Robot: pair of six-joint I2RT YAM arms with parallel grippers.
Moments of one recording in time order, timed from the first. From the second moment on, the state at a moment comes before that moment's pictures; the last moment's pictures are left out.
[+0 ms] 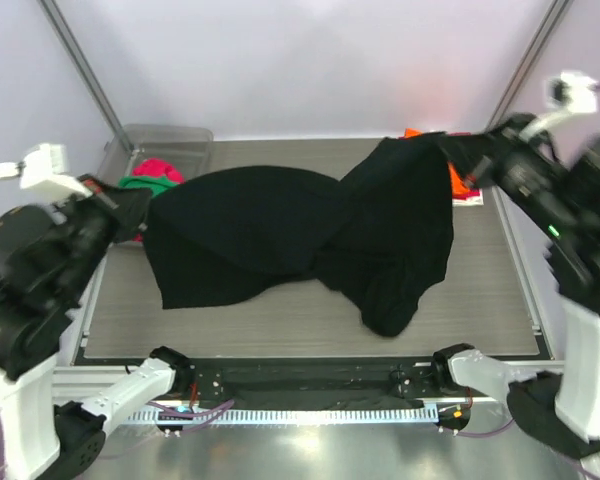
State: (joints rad) left arm -0.42 0.91 1.76 -1.04 -0.29 -0.54; right arm 0.29 1.15 1.99 -0.88 -0.15 0.36
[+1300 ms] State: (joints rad) left arm -0.36 1.30 1.68 -0.75 -0.41 -0.44; right arm 0.35 1.58 2.00 -0.52 0.44 0.11
